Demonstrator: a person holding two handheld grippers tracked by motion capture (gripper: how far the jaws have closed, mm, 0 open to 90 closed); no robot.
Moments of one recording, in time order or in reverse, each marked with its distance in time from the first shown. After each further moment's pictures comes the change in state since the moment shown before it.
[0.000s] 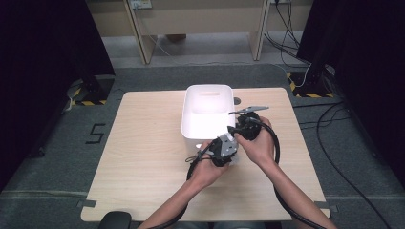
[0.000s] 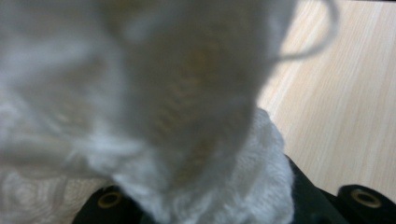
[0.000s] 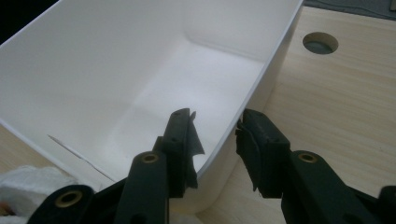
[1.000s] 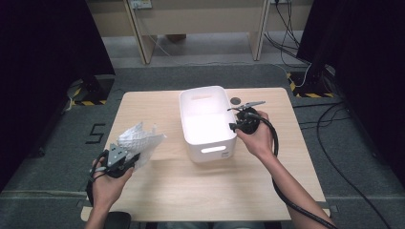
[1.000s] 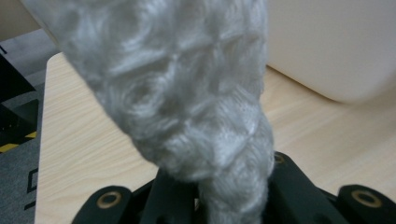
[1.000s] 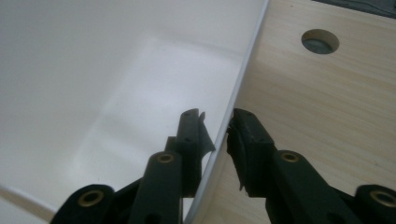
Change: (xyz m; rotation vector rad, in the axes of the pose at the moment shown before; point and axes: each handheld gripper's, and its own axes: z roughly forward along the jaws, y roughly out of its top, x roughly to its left) left arm 0.106 -0.152 -0.207 0.030 0.405 -0.398; right arm -0.017 0.010 0.022 0.057 0.010 -0.055
